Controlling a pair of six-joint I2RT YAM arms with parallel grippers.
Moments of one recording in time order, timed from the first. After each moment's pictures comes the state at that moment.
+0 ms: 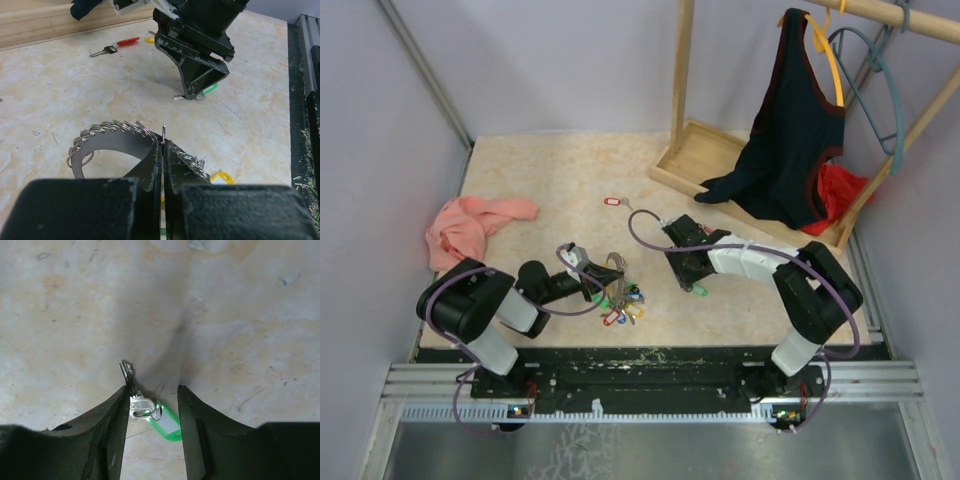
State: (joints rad) left arm -0.44 1.64 0.14 1.52 0.74 -0.09; right arm 0.71 1.64 0.93 -0.46 0.13 0.17
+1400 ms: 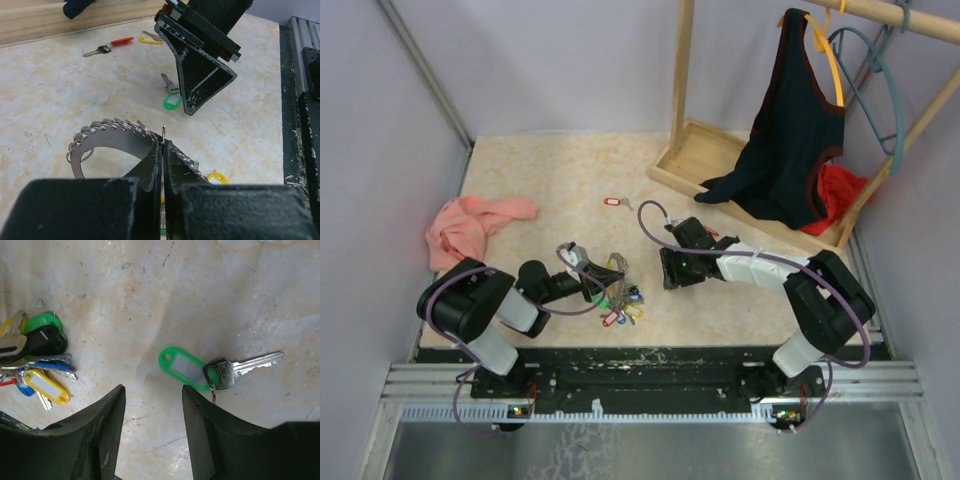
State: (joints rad) left arm -0.44 1.64 0.15 1.52 0.76 -0.12; right arm 0.68 1.56 0.84 -0.31 -0.10 0.40
